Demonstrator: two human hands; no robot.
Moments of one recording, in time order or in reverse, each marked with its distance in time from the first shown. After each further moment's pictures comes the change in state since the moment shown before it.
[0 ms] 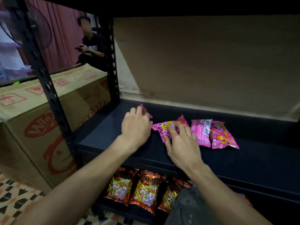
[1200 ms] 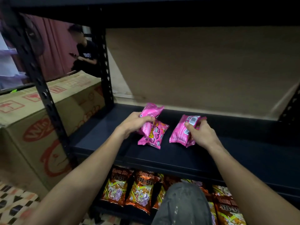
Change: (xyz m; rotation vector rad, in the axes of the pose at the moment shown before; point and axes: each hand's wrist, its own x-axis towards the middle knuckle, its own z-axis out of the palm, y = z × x) left_hand 0.024 0.005 -0.016 -1.292 -0.488 -0.289; right_hand 0.021 0.095 -0.042 0.581 -0.061 0.553
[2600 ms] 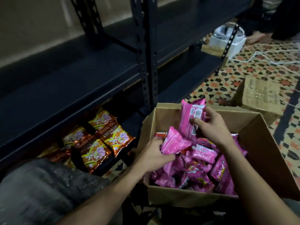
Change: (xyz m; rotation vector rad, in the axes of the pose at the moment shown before) left_hand -0.237 -0.049 0.462 0.370 -1.085 0.358; right_hand -0.319 0.370 -0.202 0.309 0.628 0.497
